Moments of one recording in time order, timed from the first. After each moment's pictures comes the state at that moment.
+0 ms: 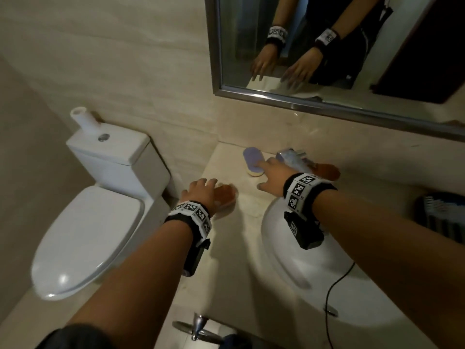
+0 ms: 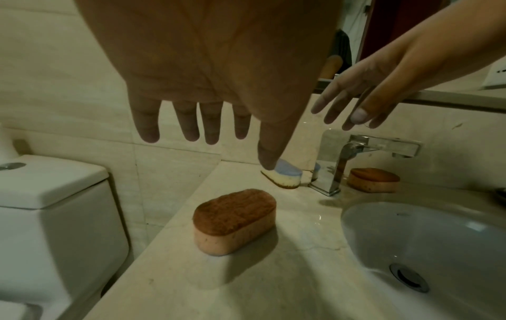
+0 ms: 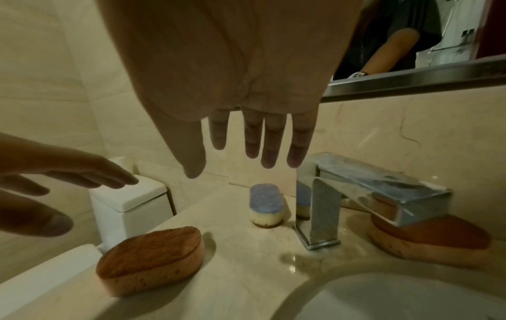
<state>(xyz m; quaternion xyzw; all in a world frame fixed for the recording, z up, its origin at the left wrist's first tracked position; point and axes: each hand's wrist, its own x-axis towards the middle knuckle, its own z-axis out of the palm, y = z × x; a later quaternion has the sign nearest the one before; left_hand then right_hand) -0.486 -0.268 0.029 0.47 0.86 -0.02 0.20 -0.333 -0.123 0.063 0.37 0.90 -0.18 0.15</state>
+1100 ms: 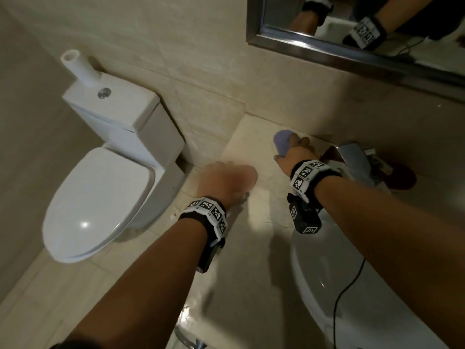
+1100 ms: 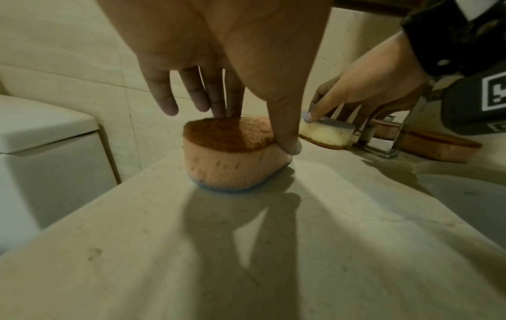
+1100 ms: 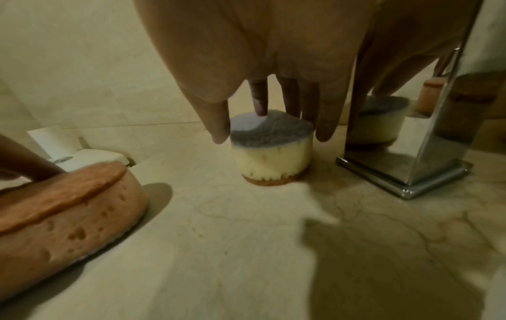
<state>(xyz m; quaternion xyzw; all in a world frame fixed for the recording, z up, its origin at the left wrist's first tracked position) -0.533 -0.215 -0.054 0.44 0.87 0.04 0.21 -0.430 -0.043 -0.050 0.53 0.80 -0.21 0.16</state>
